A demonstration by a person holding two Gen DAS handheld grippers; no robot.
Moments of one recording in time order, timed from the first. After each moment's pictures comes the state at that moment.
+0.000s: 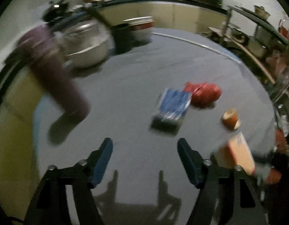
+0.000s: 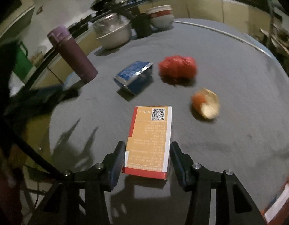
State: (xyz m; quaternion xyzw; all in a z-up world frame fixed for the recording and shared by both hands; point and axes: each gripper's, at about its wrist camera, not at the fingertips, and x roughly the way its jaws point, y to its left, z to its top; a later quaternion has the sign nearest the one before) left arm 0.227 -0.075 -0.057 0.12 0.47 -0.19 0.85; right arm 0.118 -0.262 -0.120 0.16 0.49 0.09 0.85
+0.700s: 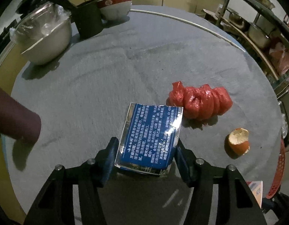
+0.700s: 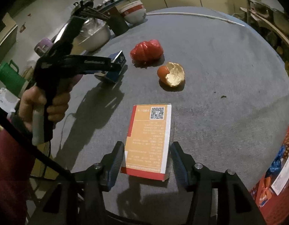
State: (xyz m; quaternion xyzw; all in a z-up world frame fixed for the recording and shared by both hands) left arm 0.283 -0.136 -0.118 0.12 0.54 -0.20 0.81; right arm 0.089 -0.284 -0.129 0.21 0.50 0.05 0.84
